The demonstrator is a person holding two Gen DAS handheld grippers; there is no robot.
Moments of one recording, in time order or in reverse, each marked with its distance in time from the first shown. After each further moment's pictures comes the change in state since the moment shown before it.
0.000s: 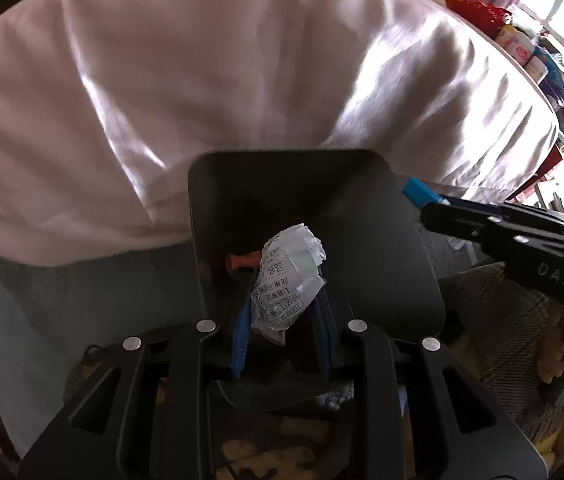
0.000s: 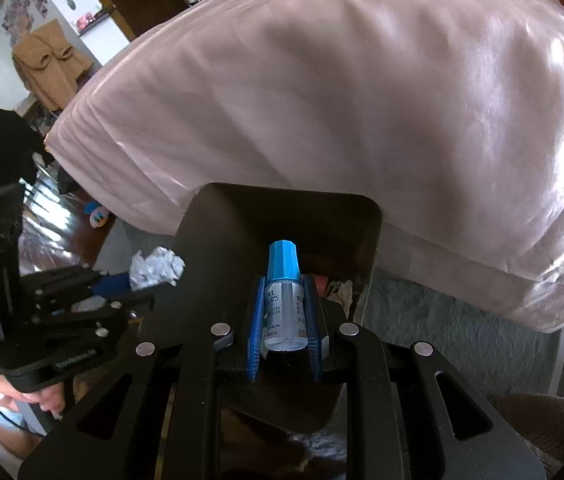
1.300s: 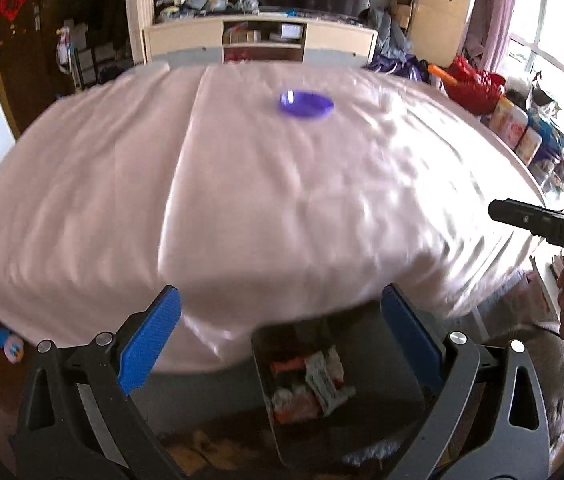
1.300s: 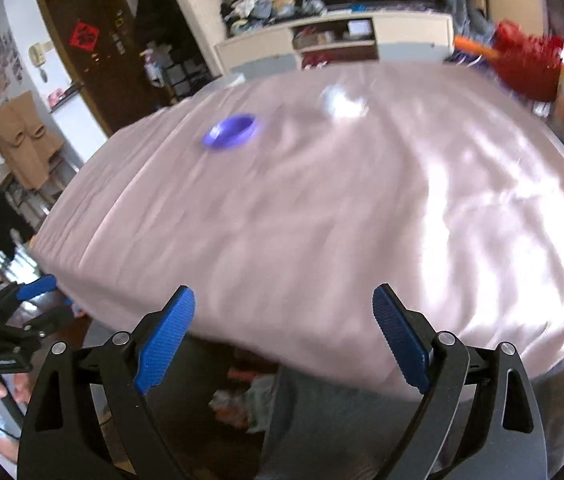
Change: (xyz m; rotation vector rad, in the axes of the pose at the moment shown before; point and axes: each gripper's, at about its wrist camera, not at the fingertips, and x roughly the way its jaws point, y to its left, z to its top) left arm -0.110 -0.009 0.116 0.076 -0.281 0.110; right arm -0.119 -0.059 0.110 0.078 -0.264 -0.139
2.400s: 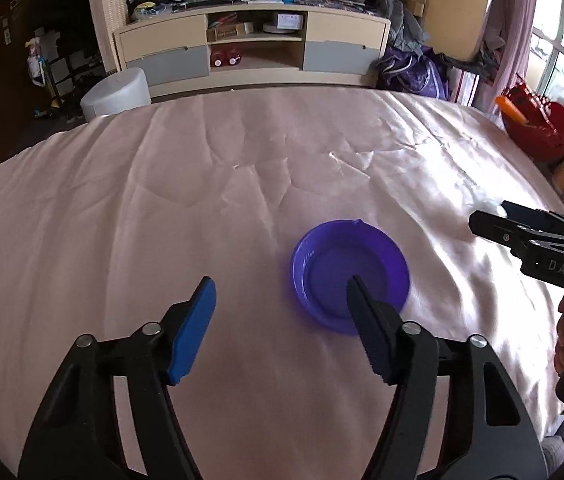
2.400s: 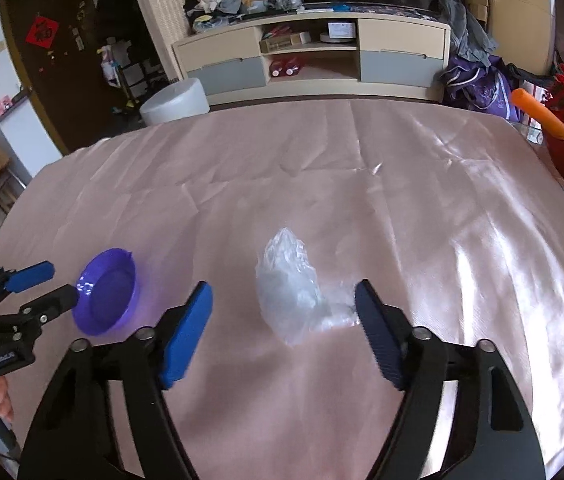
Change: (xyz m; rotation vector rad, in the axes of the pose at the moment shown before) left arm 0.186 0.009 0.199 0.030 0.075 0.011; right arm 0.157 -0.033 0.167 -0.020 0.031 -0.134
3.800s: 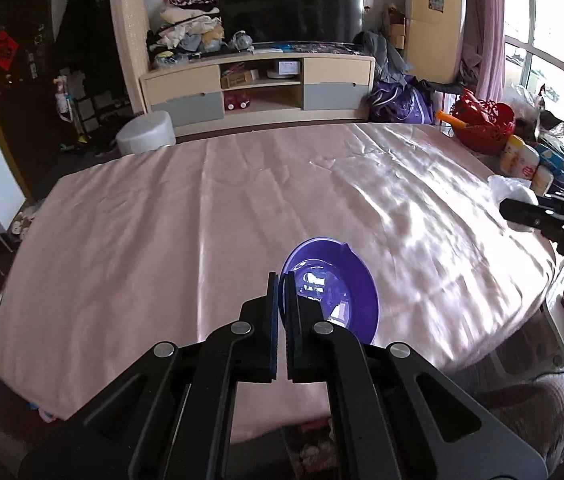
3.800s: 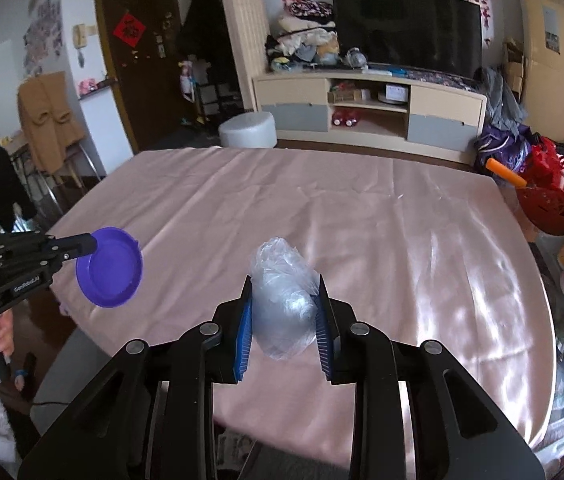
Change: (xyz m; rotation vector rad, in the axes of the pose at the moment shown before) left arm -0.200 -0.013 -0.109 0.044 -0.160 0.054; right arm -0.200 0.045 -0.091 -0.188 -0.168 0.135
